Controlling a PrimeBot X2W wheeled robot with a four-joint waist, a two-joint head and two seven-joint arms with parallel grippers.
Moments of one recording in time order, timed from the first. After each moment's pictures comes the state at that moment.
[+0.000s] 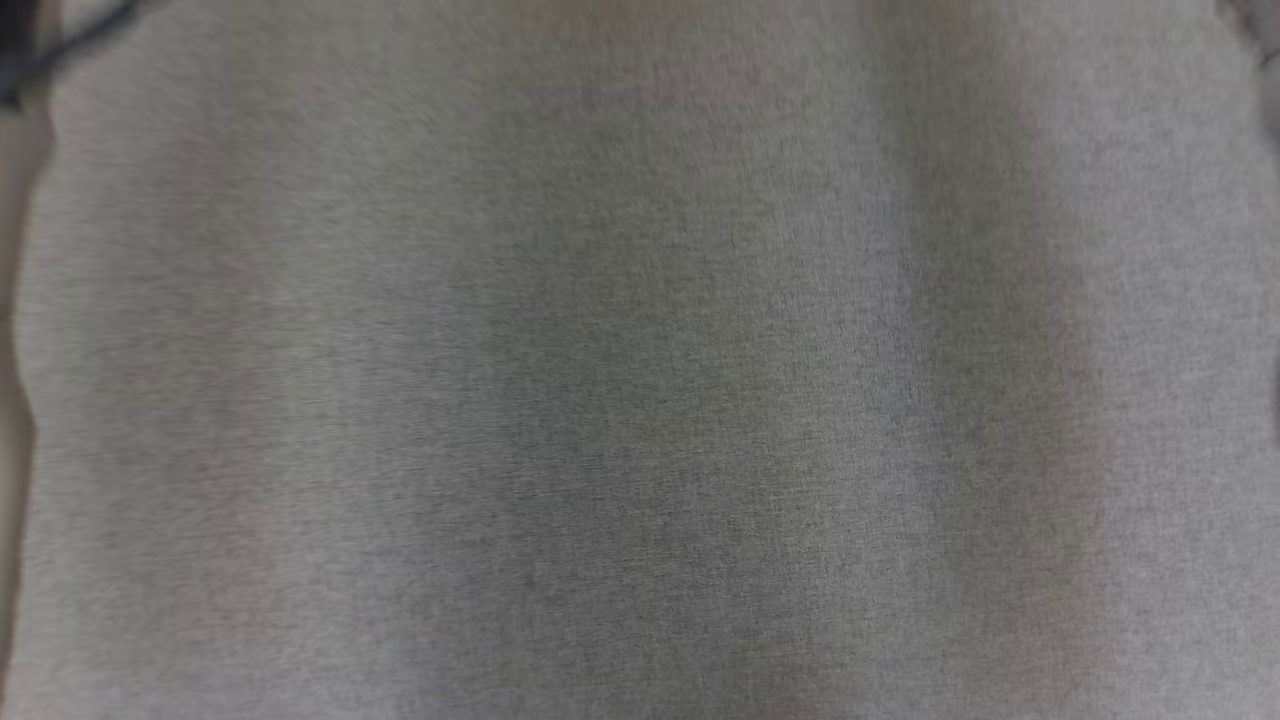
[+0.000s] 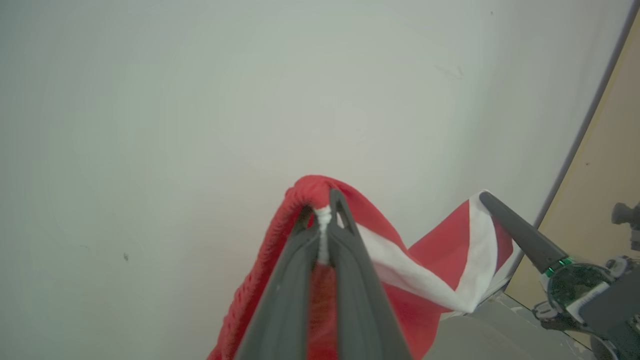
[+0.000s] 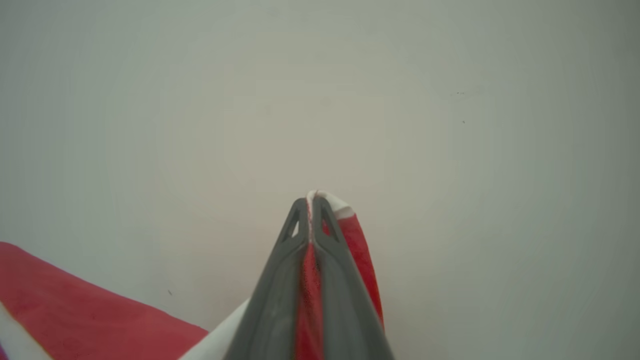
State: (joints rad) left arm -1.68 0.25 -0.44 0.60 -0.87 -0.13 0.20; right arm -1.68 -0.16 0.23 0.94 0.58 0.13 -0.17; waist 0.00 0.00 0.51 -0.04
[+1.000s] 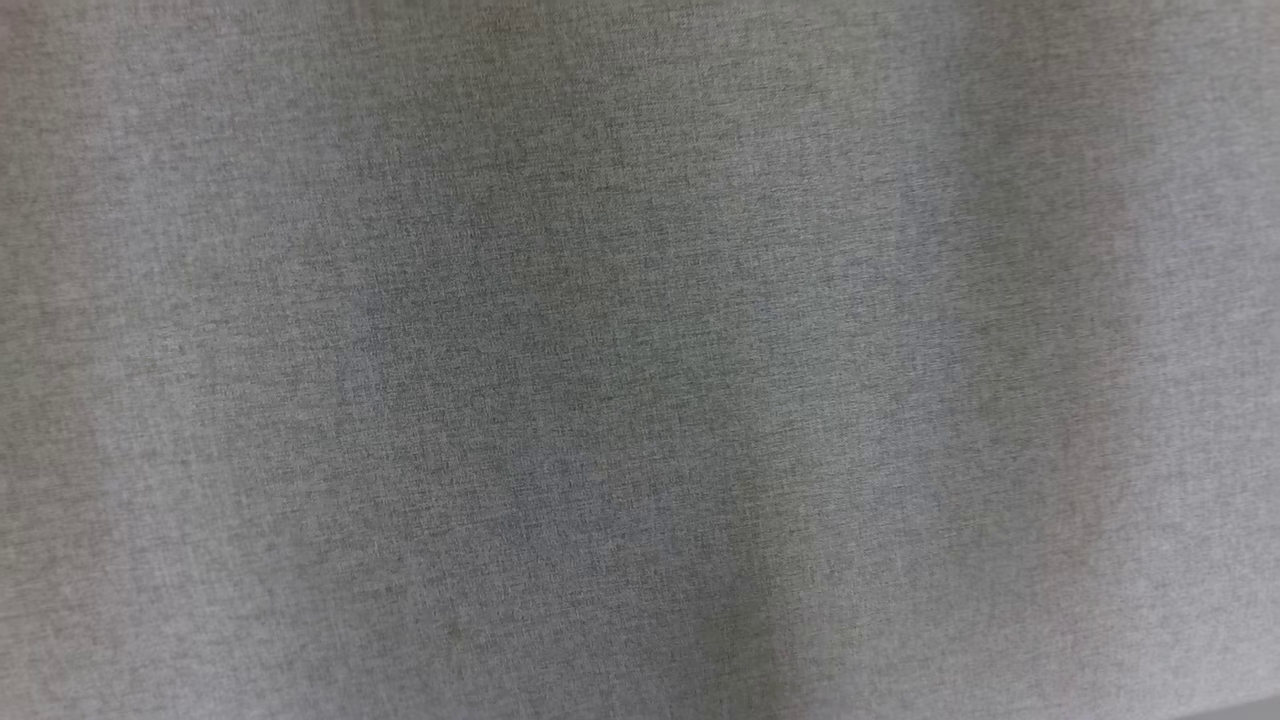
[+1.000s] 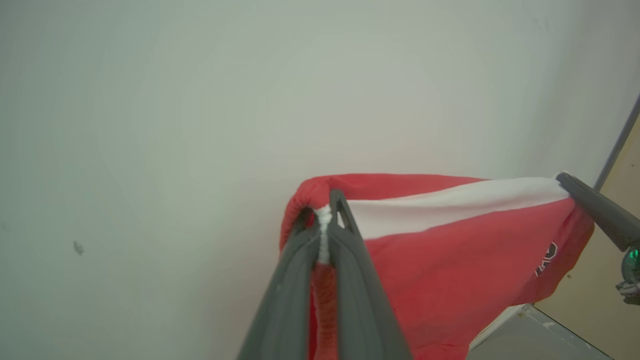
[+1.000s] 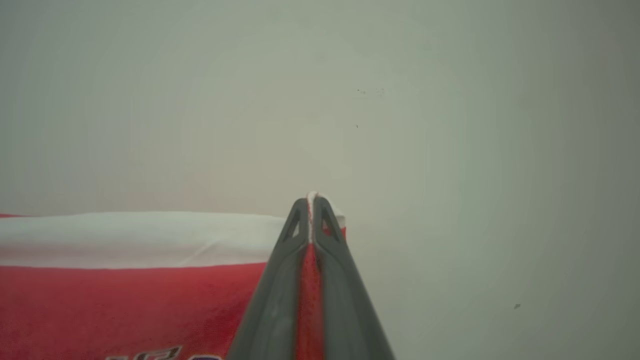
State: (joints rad) left arm -2.05 0.31 -0.72 0.85 -1.01 -0.13 0.01; right arm -2.06 -0.21 0.10 1.21 0.20 0.13 -0.26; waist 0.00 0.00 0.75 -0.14
